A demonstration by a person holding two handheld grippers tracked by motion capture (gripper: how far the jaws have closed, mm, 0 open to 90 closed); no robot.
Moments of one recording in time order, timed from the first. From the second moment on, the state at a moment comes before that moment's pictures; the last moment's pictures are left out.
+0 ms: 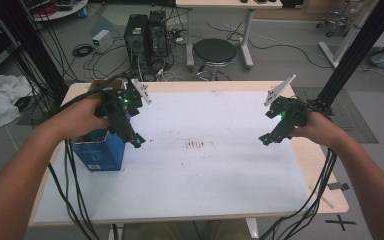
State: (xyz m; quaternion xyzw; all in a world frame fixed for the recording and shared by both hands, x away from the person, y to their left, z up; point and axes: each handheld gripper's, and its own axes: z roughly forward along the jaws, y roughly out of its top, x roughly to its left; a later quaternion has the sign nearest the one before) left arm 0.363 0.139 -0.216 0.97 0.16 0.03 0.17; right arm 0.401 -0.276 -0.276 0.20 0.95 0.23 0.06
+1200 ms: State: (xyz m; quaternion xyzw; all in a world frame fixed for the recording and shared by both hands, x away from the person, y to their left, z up) left arm 0.363 0.089 -0.242 0.98 0.11 0.03 0.17; right arm 0.415 -0.267 -0.271 0.20 0.95 0.23 0.06
